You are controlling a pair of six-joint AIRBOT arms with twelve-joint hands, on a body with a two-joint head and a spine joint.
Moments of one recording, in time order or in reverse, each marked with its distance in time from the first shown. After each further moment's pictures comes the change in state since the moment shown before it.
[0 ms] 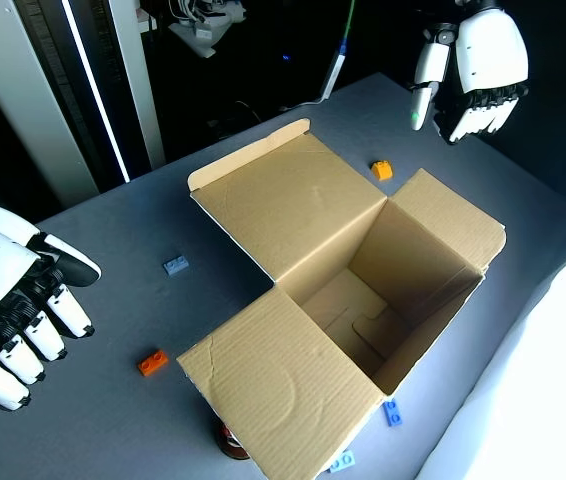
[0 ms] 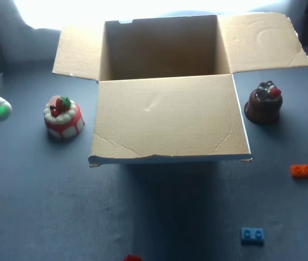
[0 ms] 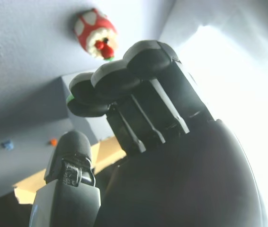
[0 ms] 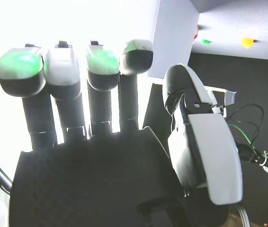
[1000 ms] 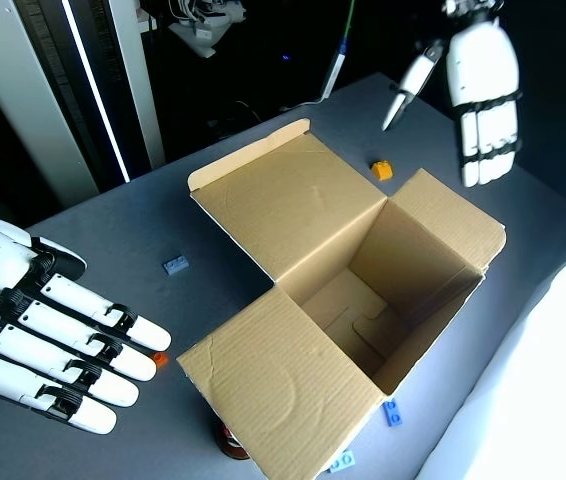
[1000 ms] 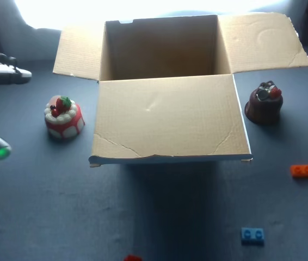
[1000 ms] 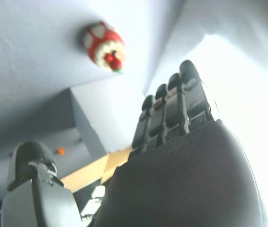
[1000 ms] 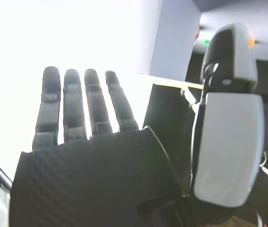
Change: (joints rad) left arm 0.285 -0.043 0.001 -0.198 0.234 -0.002; right arm 0.009 -0.002 0.000 0.011 -0.003 -0.006
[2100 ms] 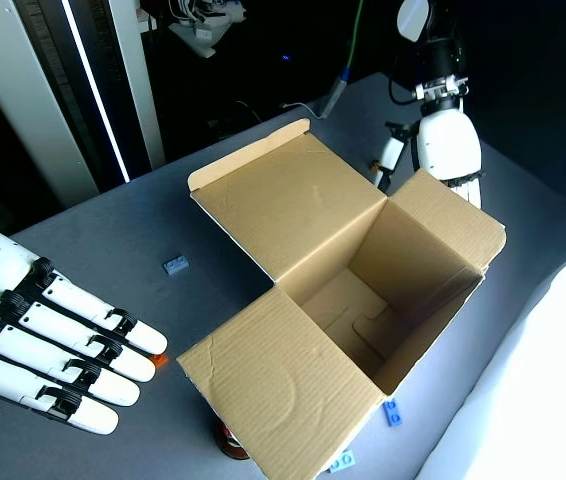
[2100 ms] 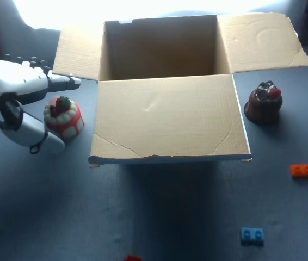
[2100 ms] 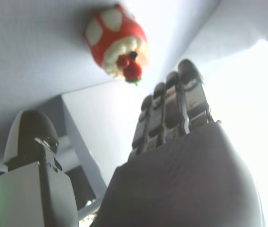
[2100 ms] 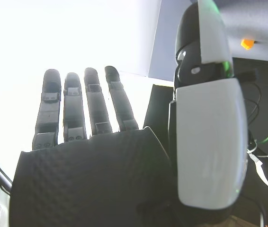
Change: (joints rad) left arm 0.225 -0.307 0.187 -0.076 0.298 0.005; right arm 0.000 0.000 0.000 0.001 -0.006 -0.001
